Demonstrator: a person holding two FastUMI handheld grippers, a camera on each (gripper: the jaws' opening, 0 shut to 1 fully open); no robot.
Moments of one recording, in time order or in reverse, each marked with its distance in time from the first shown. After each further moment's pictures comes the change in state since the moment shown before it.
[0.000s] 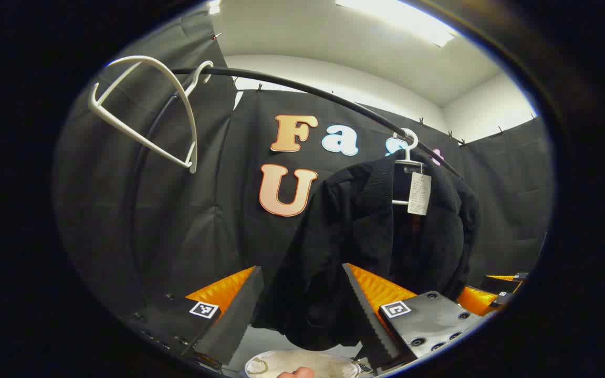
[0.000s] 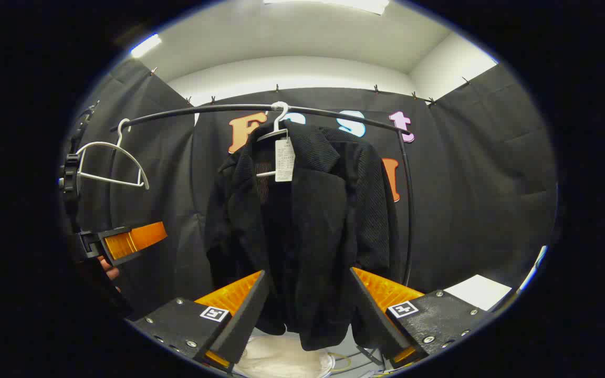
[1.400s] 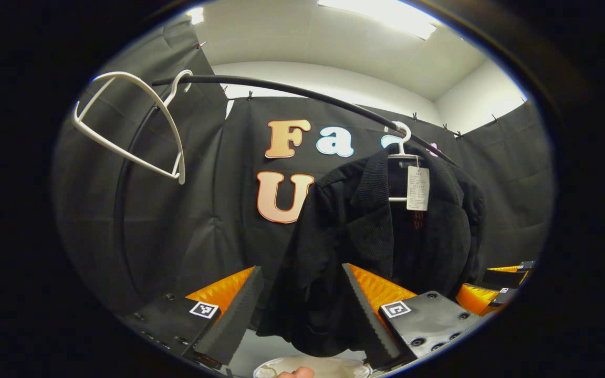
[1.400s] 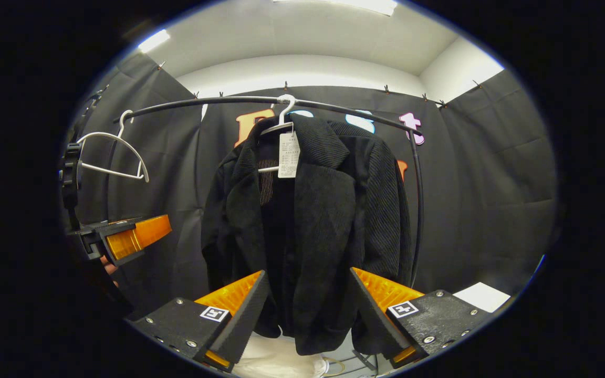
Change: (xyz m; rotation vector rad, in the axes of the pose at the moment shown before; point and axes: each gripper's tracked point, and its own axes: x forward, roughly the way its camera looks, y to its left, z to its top) left arm 0.020 -0.017 0.001 0.078 -0.038 -0.002; right arm 0.027 -0.003 -0.011 -0.037 0.019 0.032
